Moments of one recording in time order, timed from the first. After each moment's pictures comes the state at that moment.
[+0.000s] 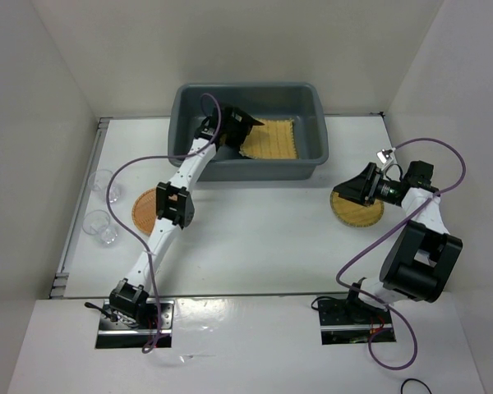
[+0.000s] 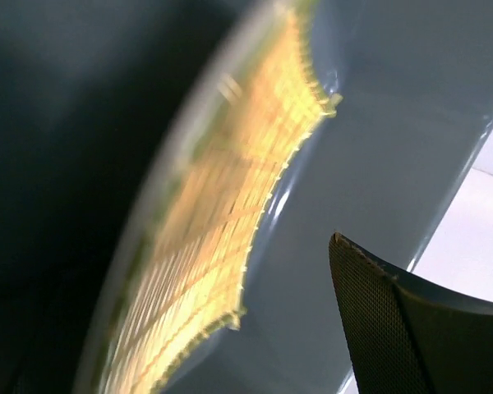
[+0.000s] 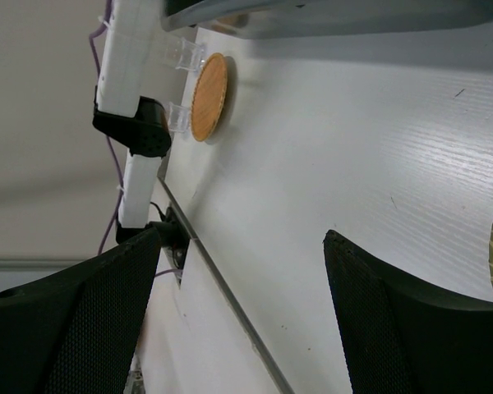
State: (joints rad) left arm -0.34 3.04 3.08 -0.60 0.32 -1.38; right arm -0.48 1.44 0.93 -0.58 -1.31 -0.04
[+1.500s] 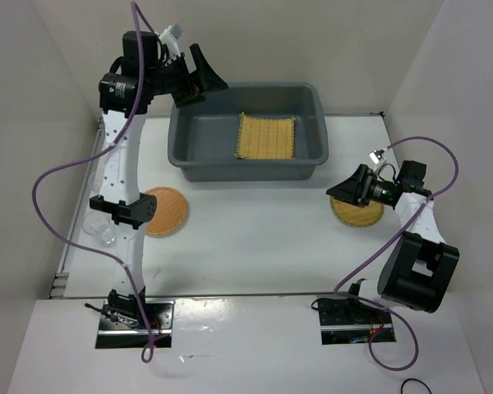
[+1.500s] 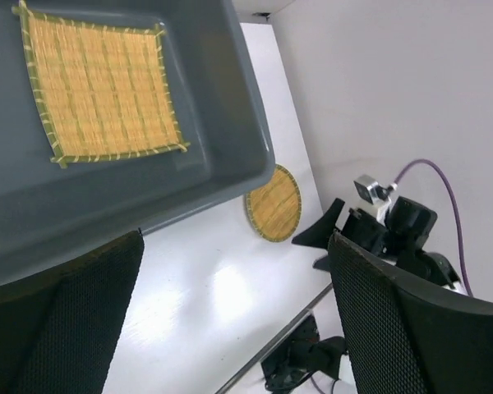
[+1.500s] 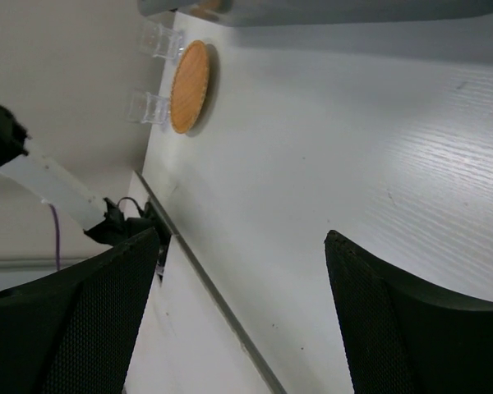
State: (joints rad) left arm -0.23 2.29 3.11 -1.26 0.51 -0.62; right arm -0.42 1.36 0.88 -0.51 -1.25 0.02
